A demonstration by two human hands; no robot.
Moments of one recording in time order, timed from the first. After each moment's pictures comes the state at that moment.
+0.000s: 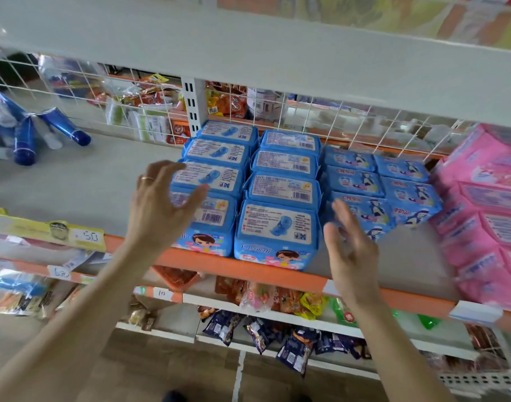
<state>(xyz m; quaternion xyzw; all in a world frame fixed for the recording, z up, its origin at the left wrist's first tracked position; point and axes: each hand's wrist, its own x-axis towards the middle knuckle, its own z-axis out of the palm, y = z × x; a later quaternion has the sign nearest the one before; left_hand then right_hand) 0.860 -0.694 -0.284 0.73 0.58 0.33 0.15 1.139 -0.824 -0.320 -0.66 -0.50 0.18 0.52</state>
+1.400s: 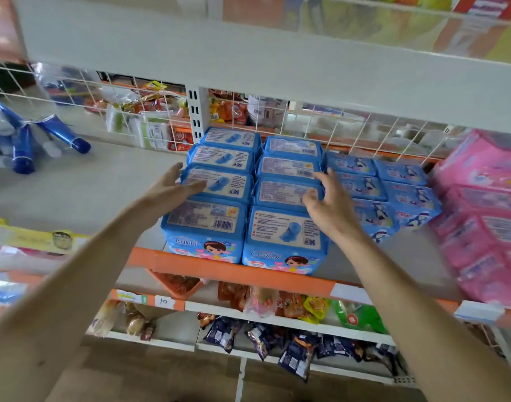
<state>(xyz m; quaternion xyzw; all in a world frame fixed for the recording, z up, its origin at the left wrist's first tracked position) 0.850 -0.619 -0.287 0.57 0.57 0.28 0.52 1.133 -0.731 -0.279 -0.77 -0.52 0.21 0.31</state>
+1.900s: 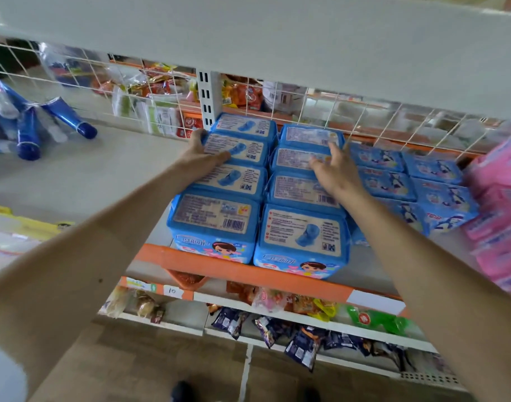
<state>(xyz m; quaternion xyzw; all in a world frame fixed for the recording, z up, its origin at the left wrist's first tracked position) 0.886 -0.555 -0.292 0.60 0.58 0.25 0.50 1.150 -0.640 -0.293 -0.80 -0.49 0.21 0.27</state>
